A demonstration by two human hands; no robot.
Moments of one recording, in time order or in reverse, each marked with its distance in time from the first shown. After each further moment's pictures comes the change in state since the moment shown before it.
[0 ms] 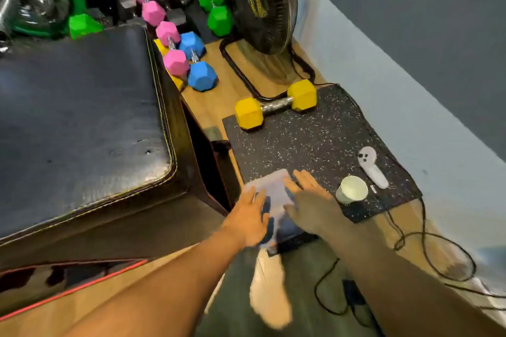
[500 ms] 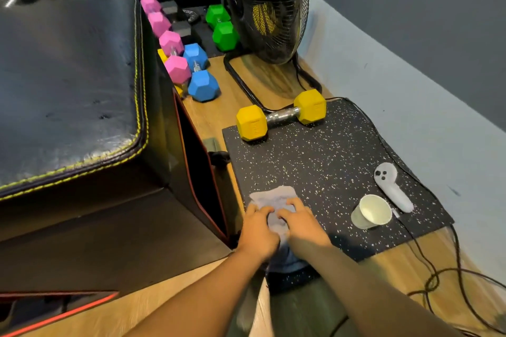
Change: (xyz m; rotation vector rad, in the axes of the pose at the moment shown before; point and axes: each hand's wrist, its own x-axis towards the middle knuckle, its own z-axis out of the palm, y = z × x) left_hand 0.059 -0.003 0.058 -0.501 0.256 -0.193; right_hand 0.053 0.005 0.091 0.070 -0.024 0.020
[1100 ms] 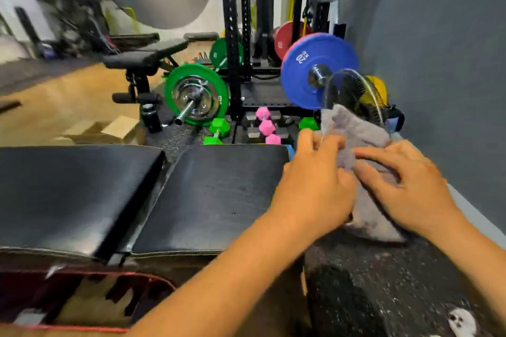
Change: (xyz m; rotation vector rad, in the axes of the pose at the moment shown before) left_hand -0.180 0.224 -0.342 0.046 0.668 0.392; right_hand -0.111 -0.210 -0.365 0.253 0.733 -0.539
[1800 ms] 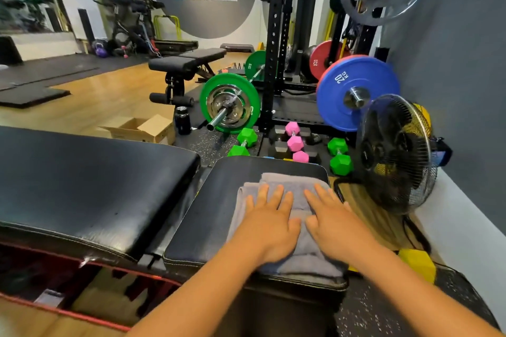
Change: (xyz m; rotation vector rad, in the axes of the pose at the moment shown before) left_hand -0.015 -0.163 -0.002 0.467 -0.378 -0.271; right_hand 0.026 -0.028 0.152 -0.414 -0.688 -0.010
